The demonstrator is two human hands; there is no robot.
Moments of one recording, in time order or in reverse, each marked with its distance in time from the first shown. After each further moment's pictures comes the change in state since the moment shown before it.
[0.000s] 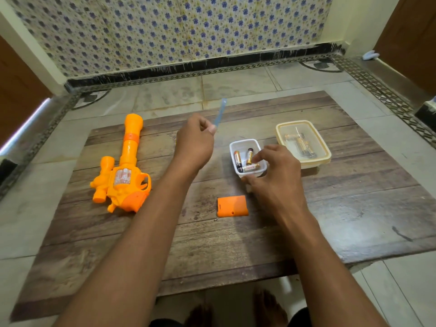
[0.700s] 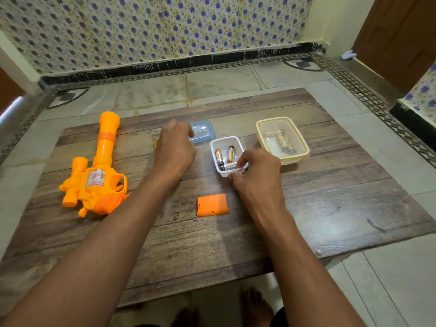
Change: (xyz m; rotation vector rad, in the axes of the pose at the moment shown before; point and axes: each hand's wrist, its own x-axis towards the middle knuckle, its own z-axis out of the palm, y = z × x) left_hand 0.018 -0.034 0.022 0.528 0.054 0.206; right_hand -0.001 -0.003 0.000 -0.130 -0.031 0.119
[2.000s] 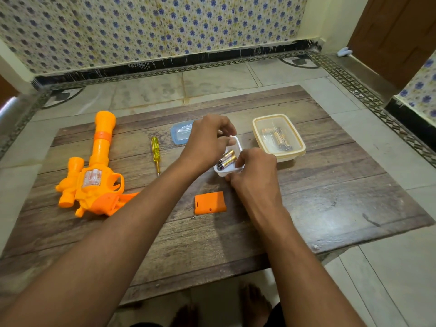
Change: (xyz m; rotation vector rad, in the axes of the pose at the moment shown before) left_hand -0.012 0.064 -0.003 -0.387 -0.185 0.186; right_hand -0.004 -0.007 -0.009 -0.031 -0.043 0.035
